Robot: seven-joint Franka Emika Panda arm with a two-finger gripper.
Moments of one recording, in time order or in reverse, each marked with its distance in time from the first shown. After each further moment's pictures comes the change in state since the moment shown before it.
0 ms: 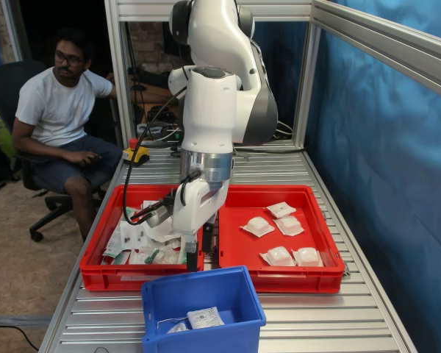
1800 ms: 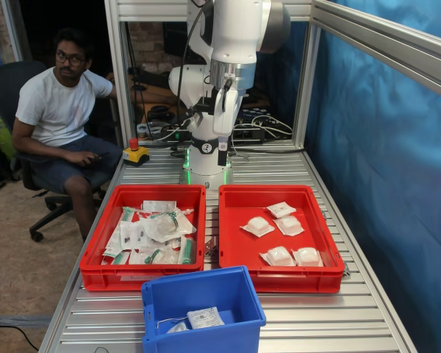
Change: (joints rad) arm -0.290 -0.603 0.432 -0.519 -0.111 -0.331 0.000
